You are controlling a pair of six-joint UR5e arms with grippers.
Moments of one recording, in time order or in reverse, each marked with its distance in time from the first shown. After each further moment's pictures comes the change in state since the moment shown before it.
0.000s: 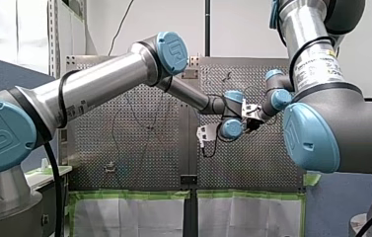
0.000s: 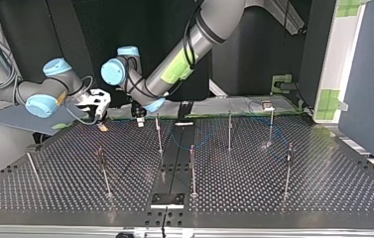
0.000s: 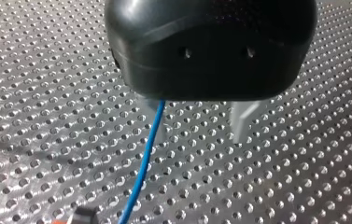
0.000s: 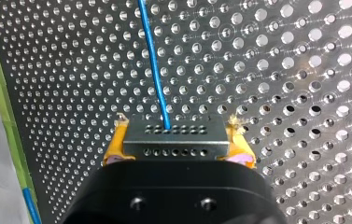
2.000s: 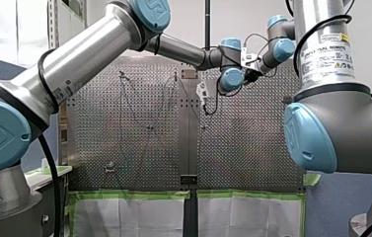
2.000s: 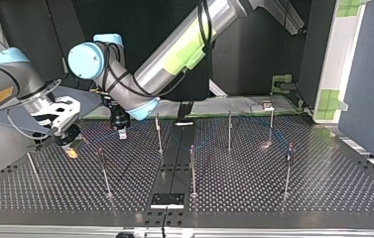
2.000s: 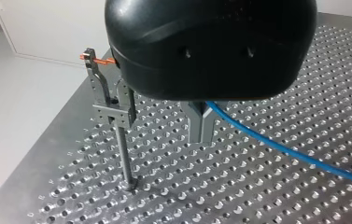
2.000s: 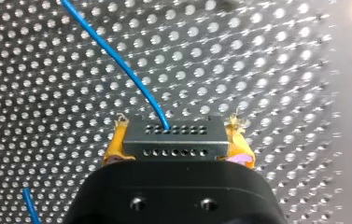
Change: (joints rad) left arm -0.034 0.274 -0.008 -0.115 -0.010 0.020; right arm 0.004 -0.293 -0.103 0.133 -0.044 0.124
